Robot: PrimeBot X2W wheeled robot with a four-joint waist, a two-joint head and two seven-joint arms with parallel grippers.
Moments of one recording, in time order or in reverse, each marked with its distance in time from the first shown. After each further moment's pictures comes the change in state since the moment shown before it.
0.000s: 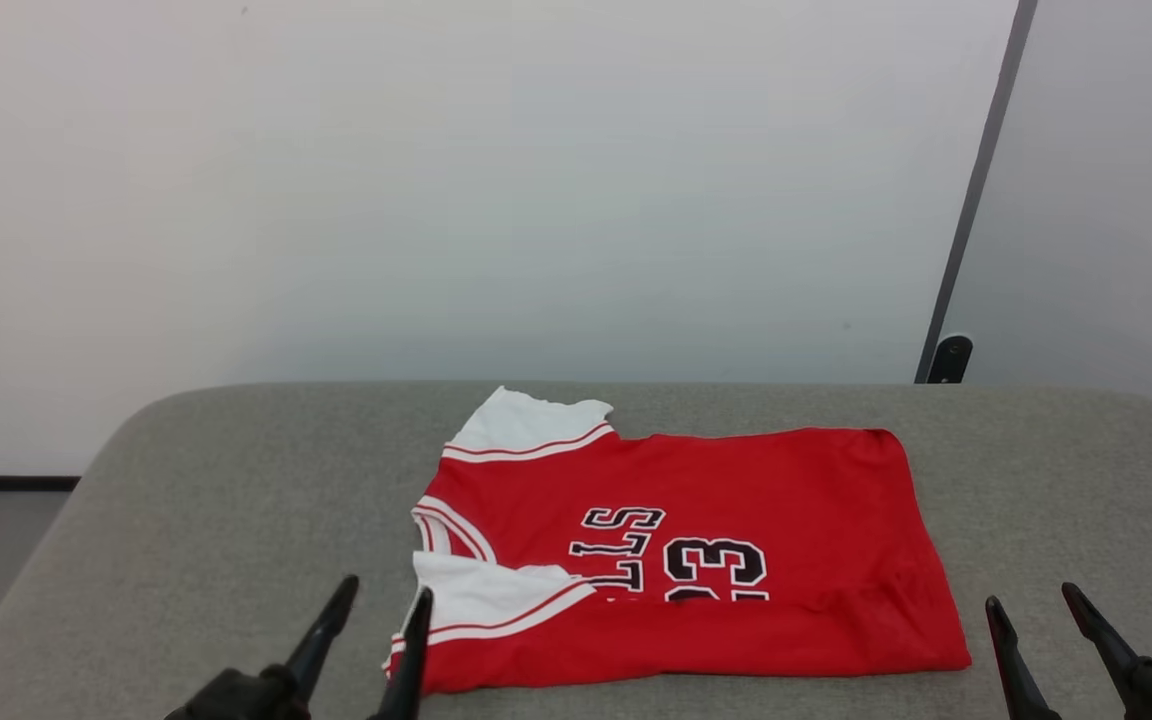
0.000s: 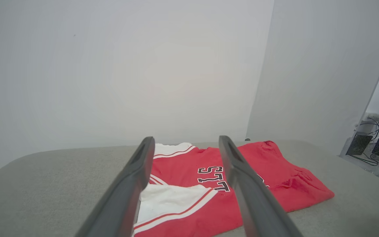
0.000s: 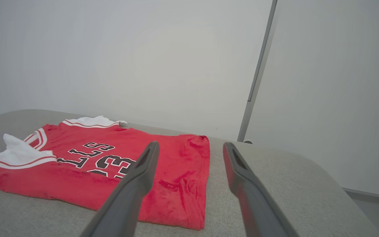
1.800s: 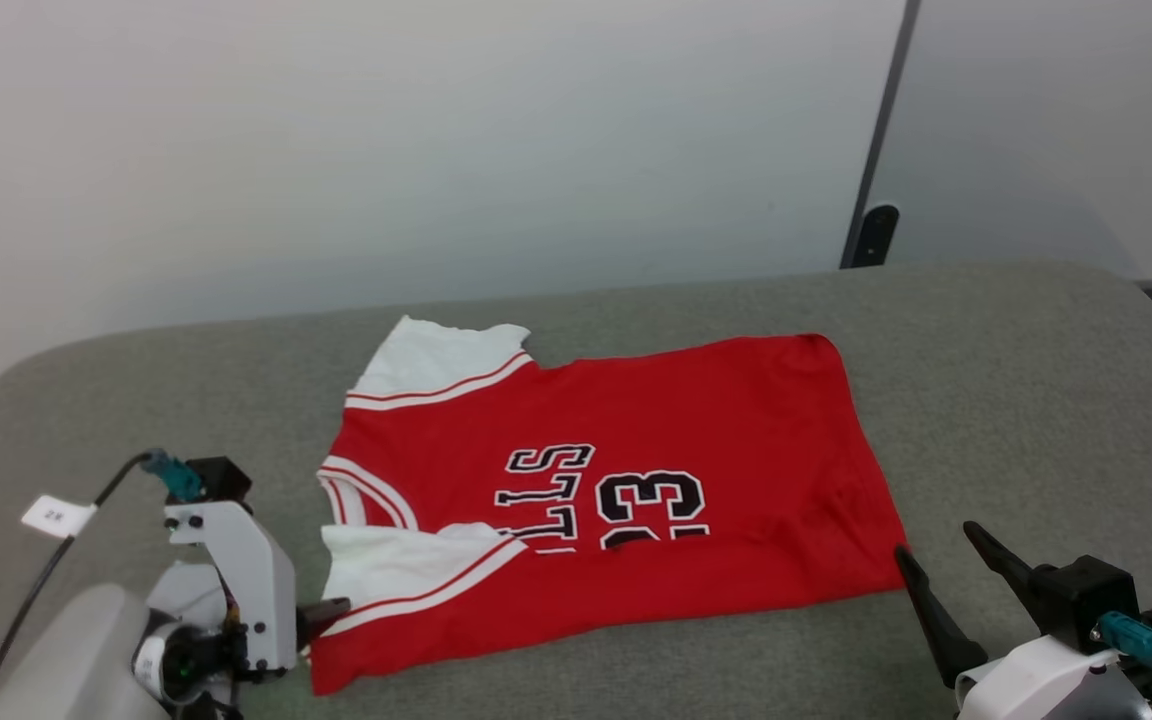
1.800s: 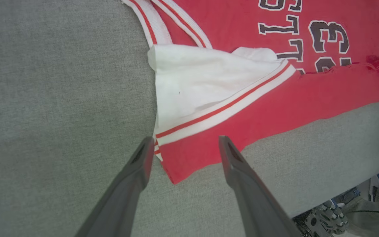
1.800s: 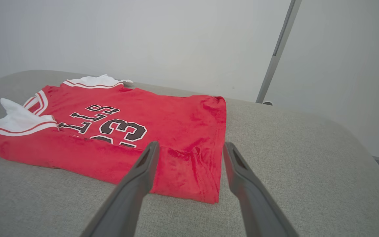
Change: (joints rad) left arm -0.536 0.154 -0.110 0.570 -0.450 -0.098 0.959; right arm -0.160 -0.053 0.188 -0.003 0.098 0.000 0.197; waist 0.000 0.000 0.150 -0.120
